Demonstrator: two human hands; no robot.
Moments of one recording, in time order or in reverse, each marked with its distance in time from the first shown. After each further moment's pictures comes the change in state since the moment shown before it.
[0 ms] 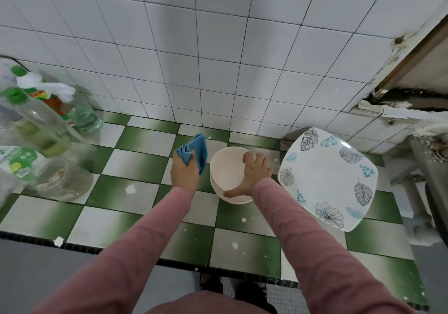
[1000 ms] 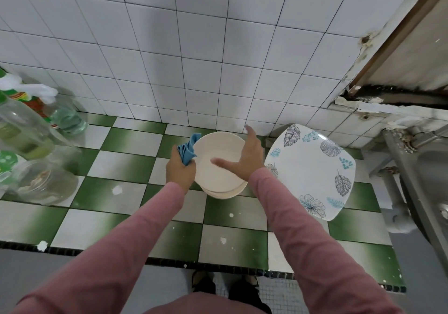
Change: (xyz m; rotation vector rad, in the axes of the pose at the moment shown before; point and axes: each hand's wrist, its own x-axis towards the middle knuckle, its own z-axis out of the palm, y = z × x) left_hand -0.006 -0.007 0.012 0.187 -0.129 0.110; right_hand -0.032 0.002 -0.045 0.574 0.251 -0.010
